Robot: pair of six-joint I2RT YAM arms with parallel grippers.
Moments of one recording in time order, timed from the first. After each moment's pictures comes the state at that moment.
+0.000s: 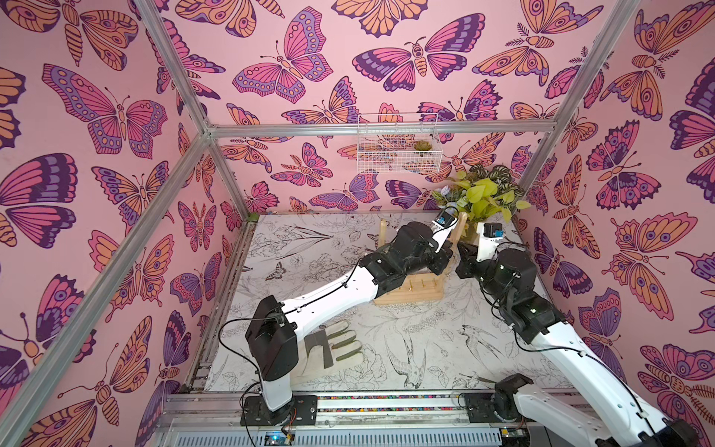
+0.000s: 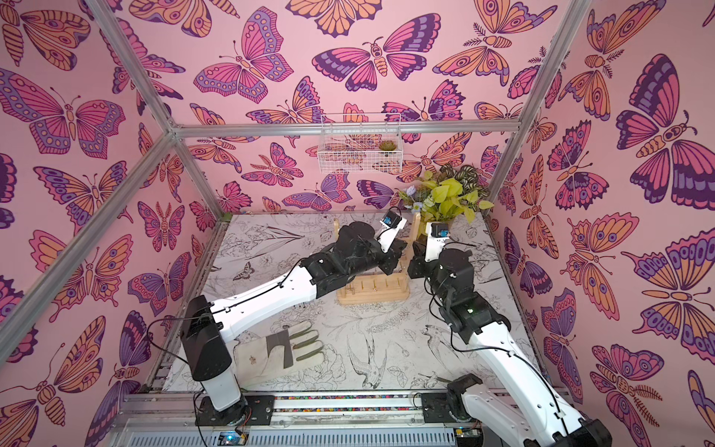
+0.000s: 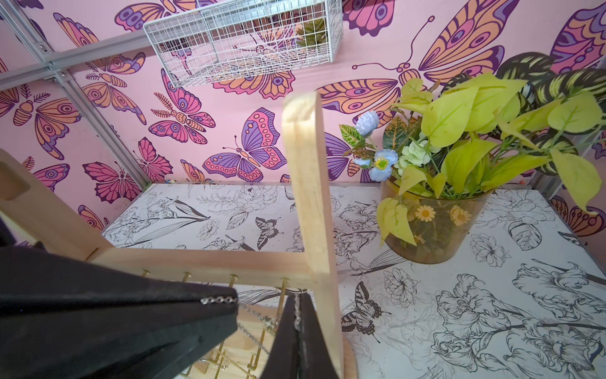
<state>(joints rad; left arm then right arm) -0.95 1.79 1.64 -0.13 0.03 -0.08 0.39 0.92 0.83 -0.11 0.09 0.23</state>
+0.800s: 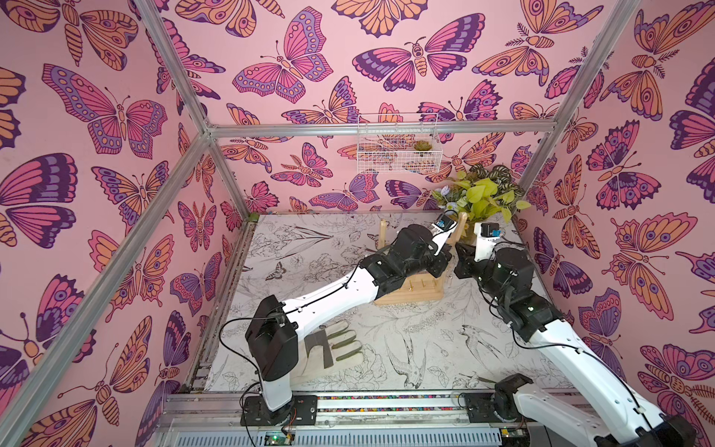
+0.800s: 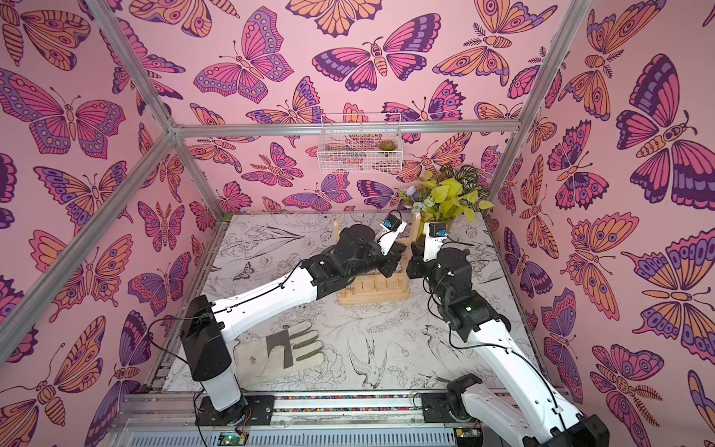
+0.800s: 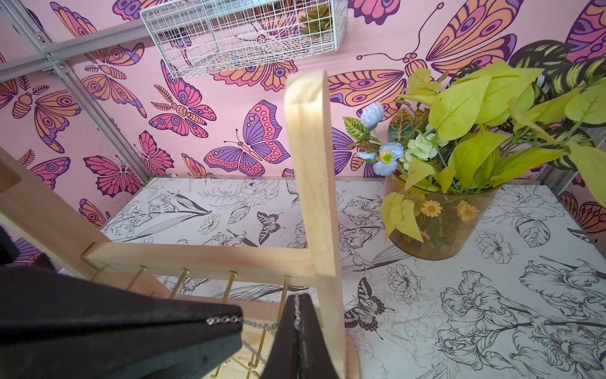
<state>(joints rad) -0.95 1.79 1.60 -0.13 0.02 -0.07 0.39 0.95 0.83 -0.11 0.07 0.23</state>
